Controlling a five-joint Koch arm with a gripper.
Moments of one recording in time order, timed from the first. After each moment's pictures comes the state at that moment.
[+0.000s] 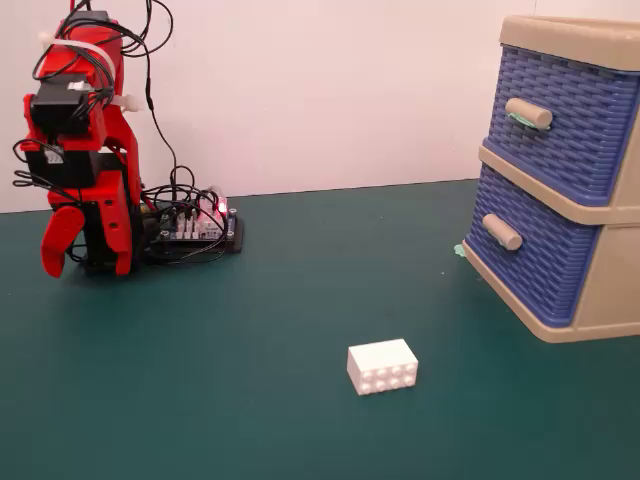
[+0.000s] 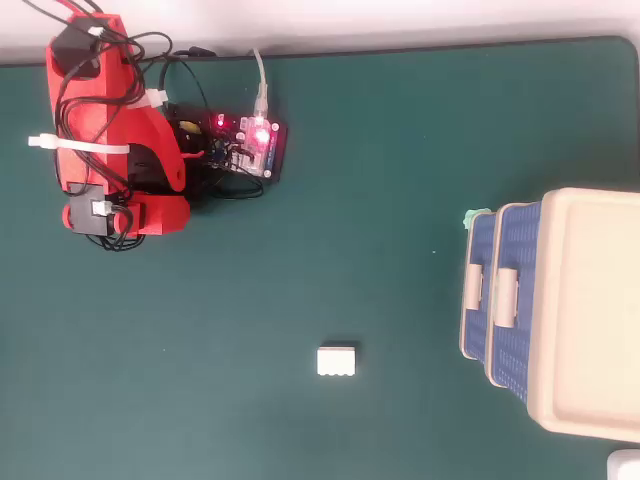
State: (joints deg) arm -4.3 131.9 143.3 85.2 84.2
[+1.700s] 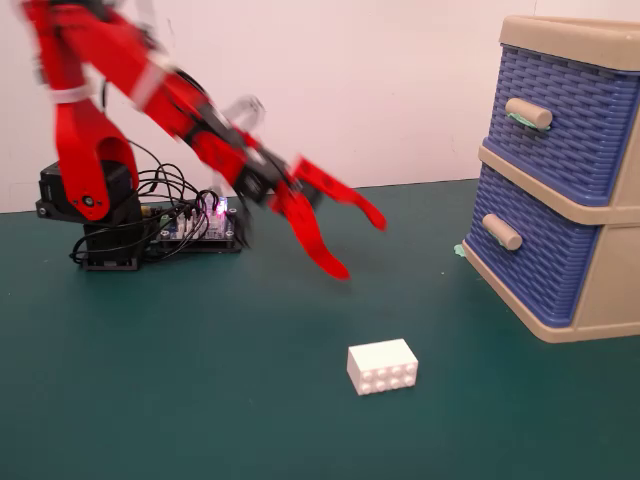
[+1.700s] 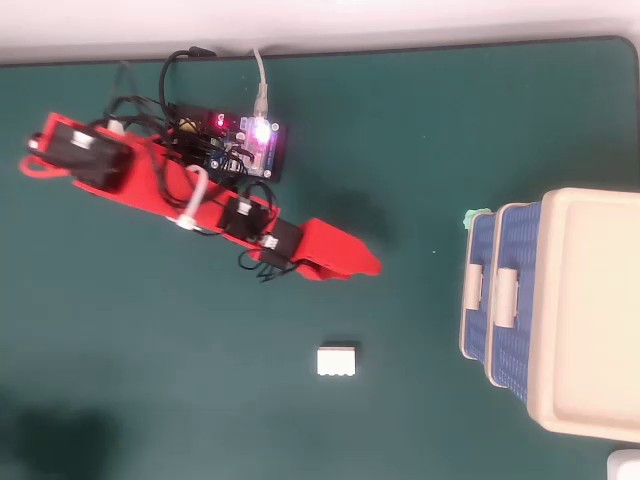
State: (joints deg) arm -78.6 88.0 130.7 -22.4 155.4
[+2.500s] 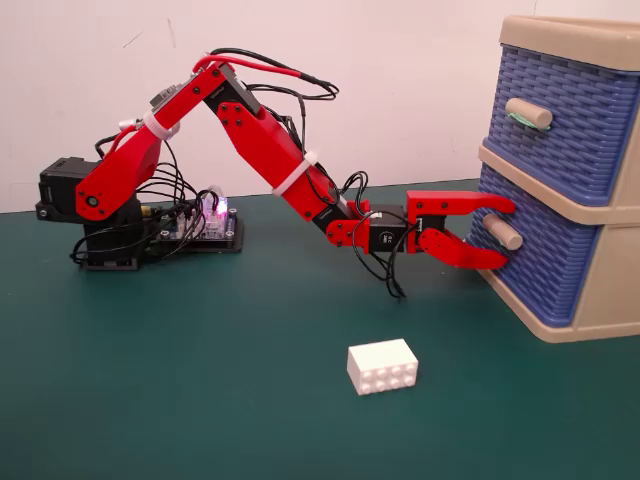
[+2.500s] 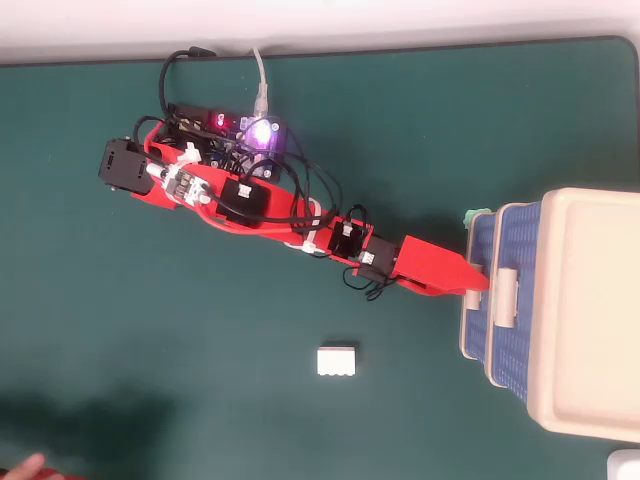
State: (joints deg) arm -84.8 47.2 84.3 -43.5 166.2
